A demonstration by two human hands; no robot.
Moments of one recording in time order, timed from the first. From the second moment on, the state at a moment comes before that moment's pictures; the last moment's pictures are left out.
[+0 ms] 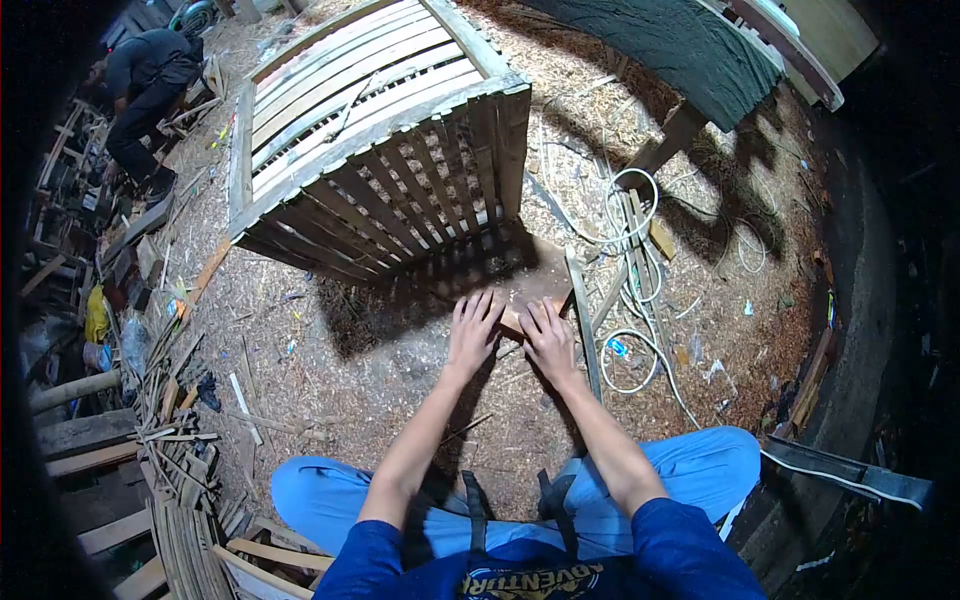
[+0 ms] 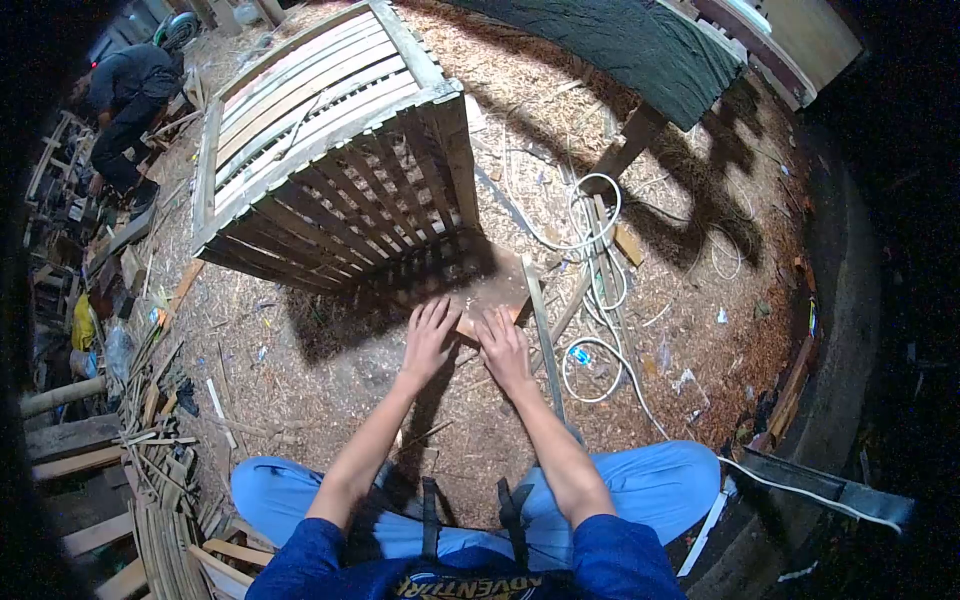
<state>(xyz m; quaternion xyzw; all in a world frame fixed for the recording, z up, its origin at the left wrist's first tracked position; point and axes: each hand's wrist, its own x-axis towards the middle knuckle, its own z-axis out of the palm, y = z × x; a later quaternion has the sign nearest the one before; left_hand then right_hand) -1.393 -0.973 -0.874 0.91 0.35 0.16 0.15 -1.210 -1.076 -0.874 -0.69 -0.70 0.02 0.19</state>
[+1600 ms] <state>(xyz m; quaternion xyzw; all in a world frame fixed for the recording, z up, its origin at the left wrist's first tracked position) -1.177 -1.003 0.012 0.89 0.30 0.33 0.13 -0.980 -1.100 0.042 -0.73 -0.64 -0.04 0.23</state>
